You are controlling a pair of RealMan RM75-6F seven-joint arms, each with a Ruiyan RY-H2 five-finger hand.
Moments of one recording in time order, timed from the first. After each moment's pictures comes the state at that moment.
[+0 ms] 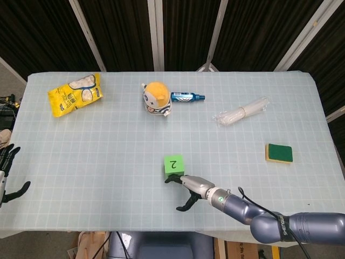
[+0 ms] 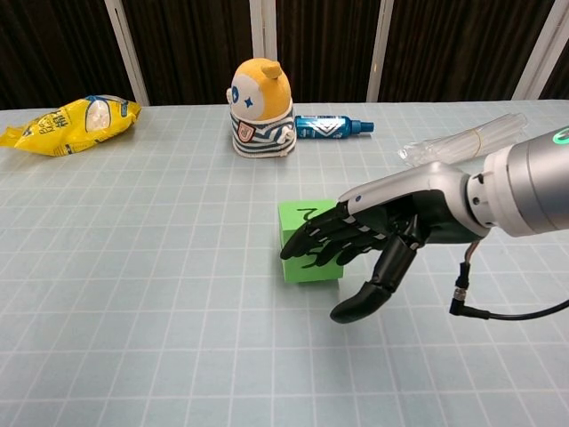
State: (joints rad) left arm -0.07 -1.06 -0.06 -1.67 1.45 1.48 -0.03; right arm 1.02 -1.19 0.13 -1.98 -0.68 0.45 0.10
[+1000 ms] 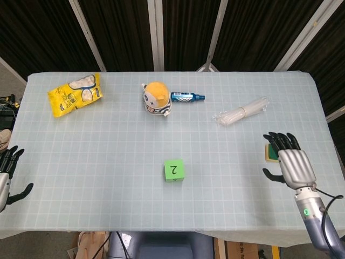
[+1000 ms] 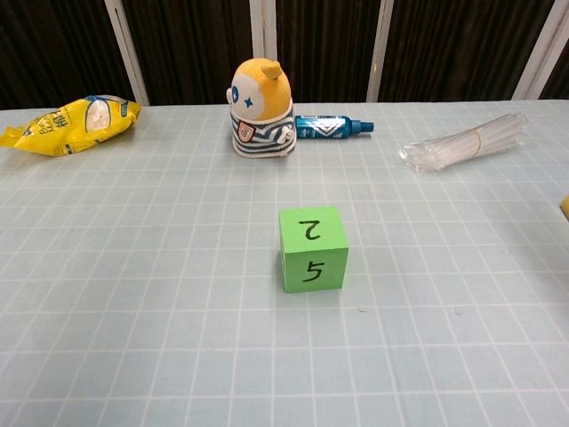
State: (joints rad) left arm -0.06 -1.08 -0.05 -1.68 1.47 1.50 0.03; right arm 0.47 -0.95 -0.07 -2.00 -1.20 1.43 -0.18
